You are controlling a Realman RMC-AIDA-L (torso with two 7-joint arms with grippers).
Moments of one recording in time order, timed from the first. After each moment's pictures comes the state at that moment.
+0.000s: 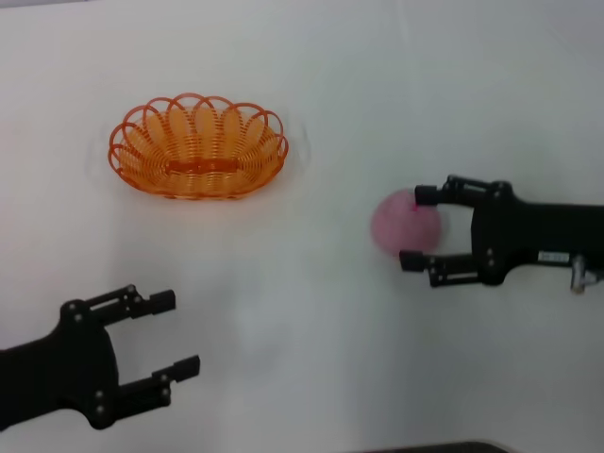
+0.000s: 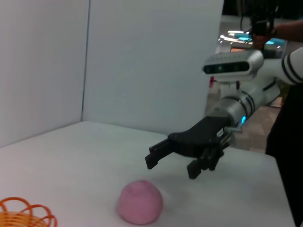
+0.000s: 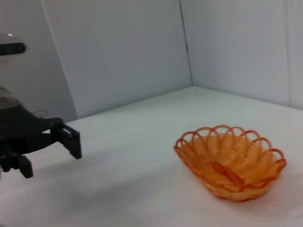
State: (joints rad) left arm -0.12 -2.17 0.75 0.78 1.96 1.84 -0.97; right arm 0.36 2.09 -0.66 -0.59 -2.04 -1.64 1.08
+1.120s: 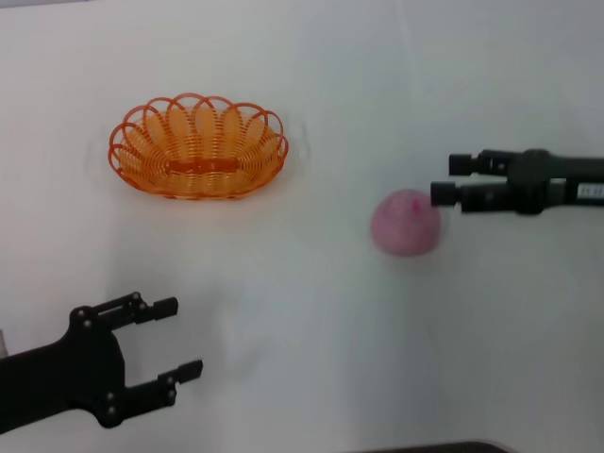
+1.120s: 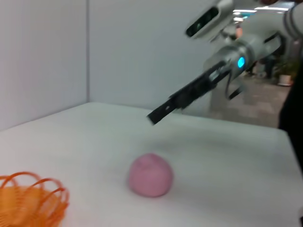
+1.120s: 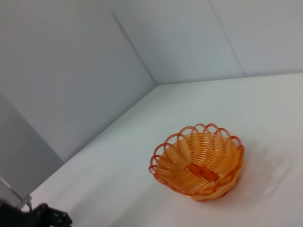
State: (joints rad) left arm -0.13 -2.17 0.74 0.73 2.01 1.76 -0.89; right arm 0.38 2.06 -0.65 -0.75 -2.04 -1.69 1.71
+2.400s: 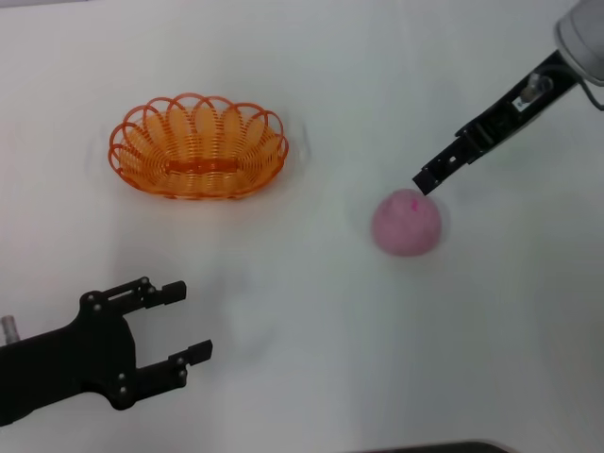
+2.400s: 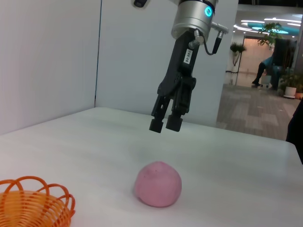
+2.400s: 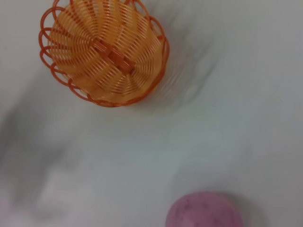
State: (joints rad) left arm -0.17 -2.17 0.74 0.67 1.98 1.73 -0.91; right arm 0.81 2.10 -0.93 -1.15 -2.71 -1.82 2.53
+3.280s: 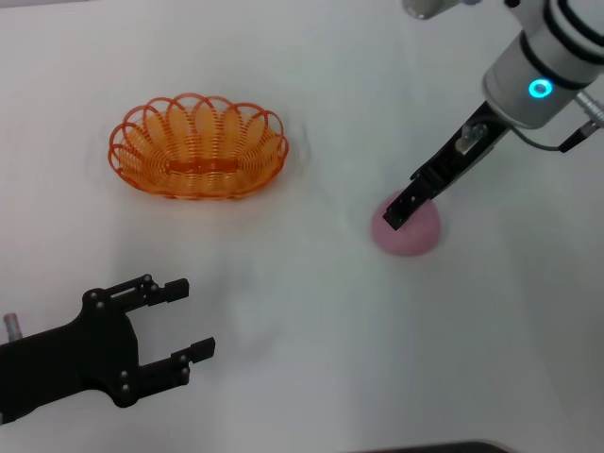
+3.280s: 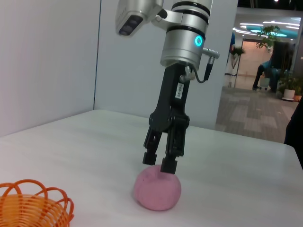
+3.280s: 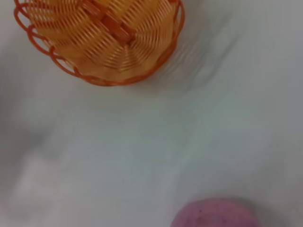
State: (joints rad) left arm -0.17 -2.17 0.74 0.67 1.98 1.73 -0.91; right arm 0.81 2.10 -1.22 -1.01 -2.65 -1.62 2.64
